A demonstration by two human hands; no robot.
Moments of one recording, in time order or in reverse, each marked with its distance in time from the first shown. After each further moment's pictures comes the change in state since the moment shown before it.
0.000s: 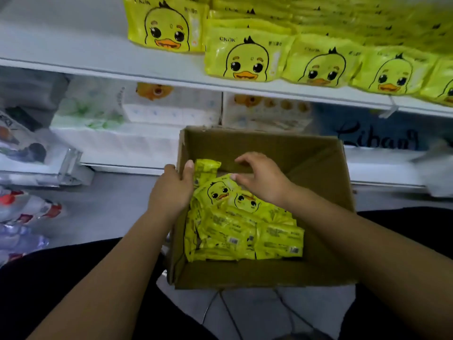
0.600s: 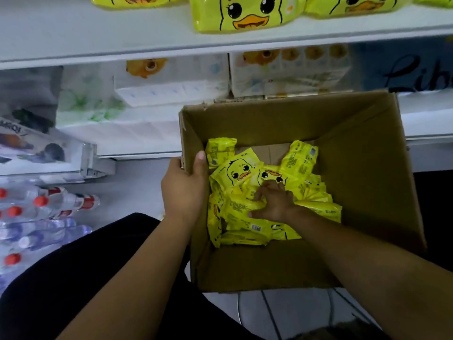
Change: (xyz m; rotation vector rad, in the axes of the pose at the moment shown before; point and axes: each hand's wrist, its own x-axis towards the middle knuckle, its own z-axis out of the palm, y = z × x) left_hand 0.012 -0.009 0.024 -0.090 0.178 -0.044; right_hand -0.030 0.089 0.156 -0.001 -0.418 0.411
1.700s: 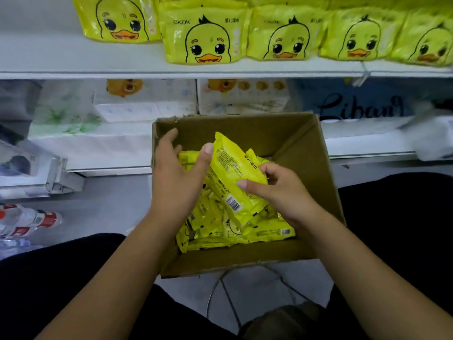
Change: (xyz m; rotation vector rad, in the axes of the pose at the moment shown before) left_hand -0.073 0.056 -0.016 -0.241 -0.138 0.333; right_hand -0.171 -0.035 -0.124 1.054 0.262 -0.239
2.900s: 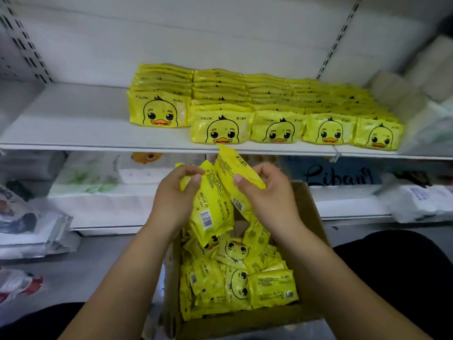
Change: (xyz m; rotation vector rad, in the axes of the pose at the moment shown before) left_hand 0.048 0.036 -0.059 -0.207 -0.079 0.158; right_hand 0.004 -0.119 0.064 -0.258 0.408 -0.399
